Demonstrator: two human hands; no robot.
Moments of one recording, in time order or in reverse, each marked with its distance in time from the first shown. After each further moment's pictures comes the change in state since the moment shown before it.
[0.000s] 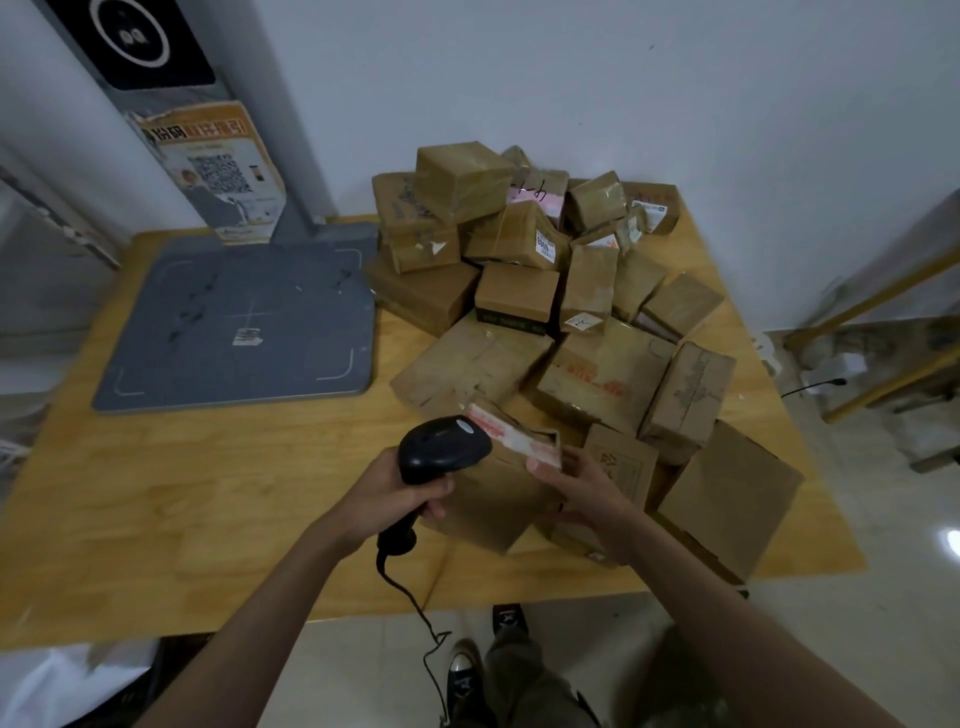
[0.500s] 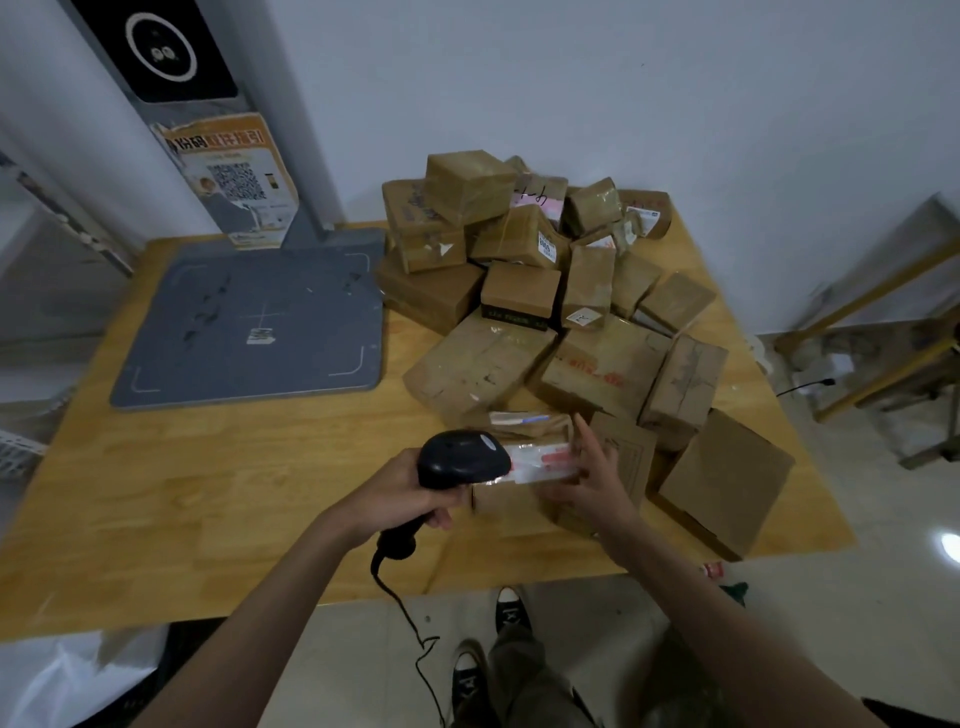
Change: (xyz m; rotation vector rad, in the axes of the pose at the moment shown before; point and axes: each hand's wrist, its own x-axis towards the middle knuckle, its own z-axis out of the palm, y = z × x) left_hand -0.026 -0.007 -0.005 0.071 -0.123 -0.018; right_hand -0.023 0.024 0.010 -0.112 0.092 -0.235
